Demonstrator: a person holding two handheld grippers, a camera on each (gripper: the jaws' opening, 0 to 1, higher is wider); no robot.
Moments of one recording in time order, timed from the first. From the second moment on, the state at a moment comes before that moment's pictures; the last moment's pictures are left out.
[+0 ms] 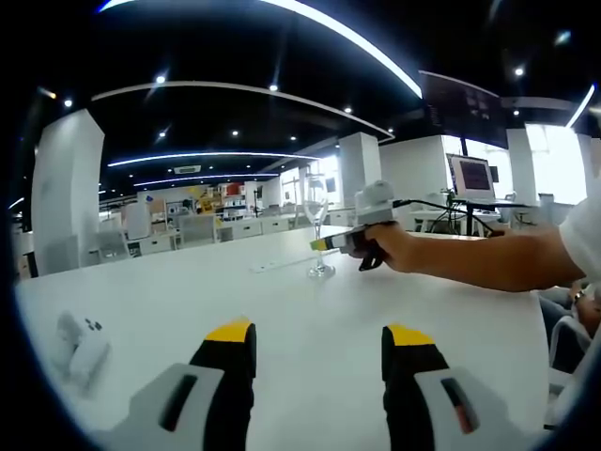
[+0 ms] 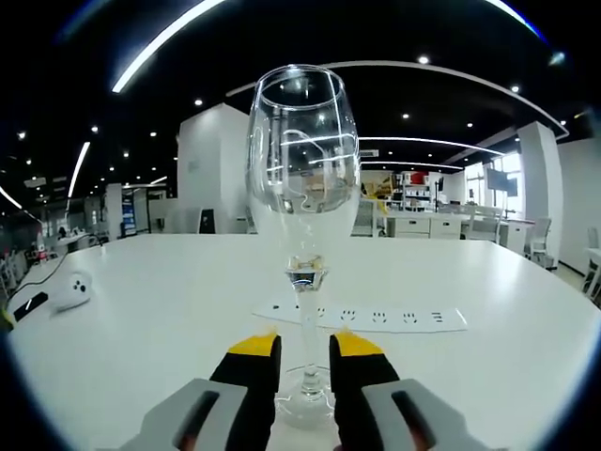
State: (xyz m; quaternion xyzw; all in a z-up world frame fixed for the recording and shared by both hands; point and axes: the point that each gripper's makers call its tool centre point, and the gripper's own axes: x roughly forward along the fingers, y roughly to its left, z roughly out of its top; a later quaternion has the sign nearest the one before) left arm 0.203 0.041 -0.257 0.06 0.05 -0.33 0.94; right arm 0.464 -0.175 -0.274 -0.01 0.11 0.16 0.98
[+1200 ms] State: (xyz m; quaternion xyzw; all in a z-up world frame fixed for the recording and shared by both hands) left arm 0.204 0.042 -0.260 0.06 0.05 -0.33 0.94; right arm 0.432 -0.178 -0.265 -0.01 0.10 0.17 0.98
